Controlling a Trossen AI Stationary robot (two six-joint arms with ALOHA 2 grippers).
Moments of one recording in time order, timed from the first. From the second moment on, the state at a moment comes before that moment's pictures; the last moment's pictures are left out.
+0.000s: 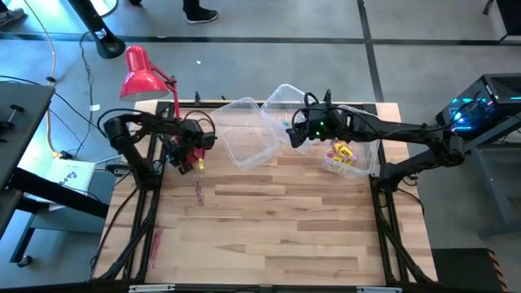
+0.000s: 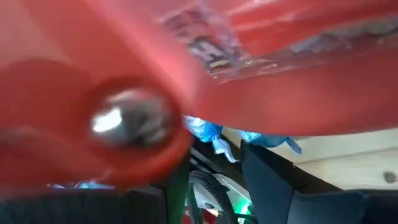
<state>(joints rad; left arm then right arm) 0.56 1.70 0.73 -1.21 -0.34 -0.27 -0.25 1.32 1.13 -0.47 0.19 0.63</state>
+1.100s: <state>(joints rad) 0.44 1.70 0.97 -1.40 -0.25 -0.24 -0.14 1.32 1.13 -0.42 0.25 0.74</state>
